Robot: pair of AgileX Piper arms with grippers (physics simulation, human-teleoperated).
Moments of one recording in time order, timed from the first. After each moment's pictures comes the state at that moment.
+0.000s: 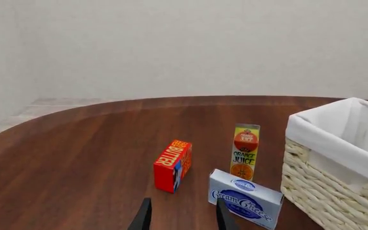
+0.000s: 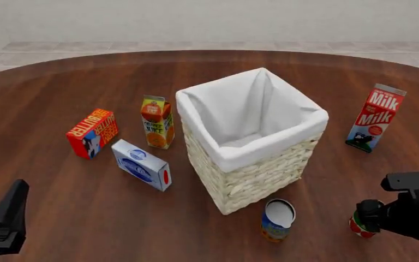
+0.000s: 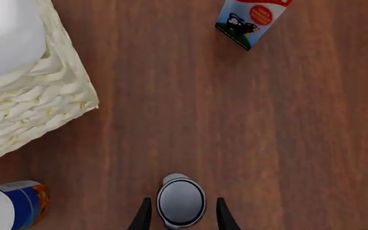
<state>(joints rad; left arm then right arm) 0.01 0.04 -0.03 -0.01 0.00 -0.15 1.04 -0.29 0.19 -0.18</state>
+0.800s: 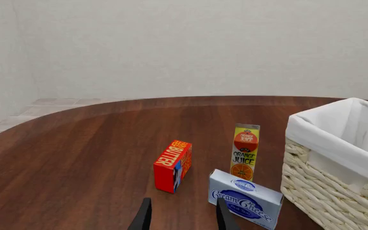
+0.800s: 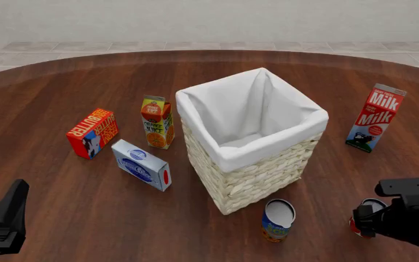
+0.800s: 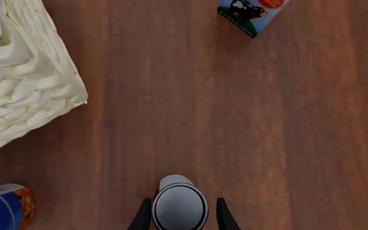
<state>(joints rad) 0.01 0.04 -0.03 -0.01 0.00 -0.17 1.17 -0.26 0.07 -0.19</state>
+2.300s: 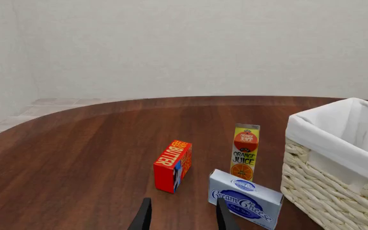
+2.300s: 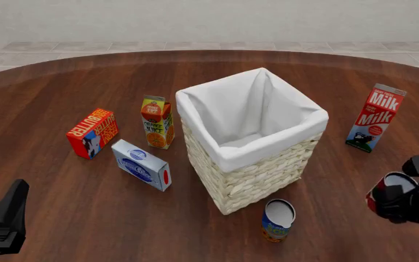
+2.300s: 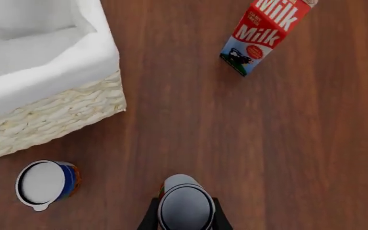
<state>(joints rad) 0.01 0.04 -0.03 -0.01 0.00 -0.09 0.77 -0.46 0.57 -0.20</state>
